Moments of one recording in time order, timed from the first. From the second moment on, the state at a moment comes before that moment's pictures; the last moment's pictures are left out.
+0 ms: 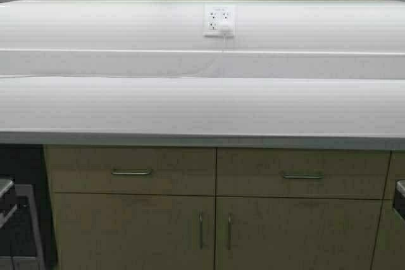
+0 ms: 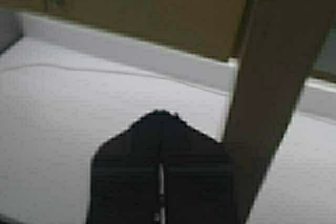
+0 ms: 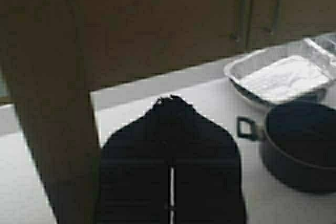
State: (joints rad) left arm 0.19 -0.15 0.15 -0.01 0.13 -0.10; right arm -0.29 -0.13 0.08 -0.34 0.16 0.34
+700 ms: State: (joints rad) left arm -0.08 -0.39 0.37 0.09 0.10 -0.08; right arm 0.14 -0.54 0.53 -0.32 0.20 0.34
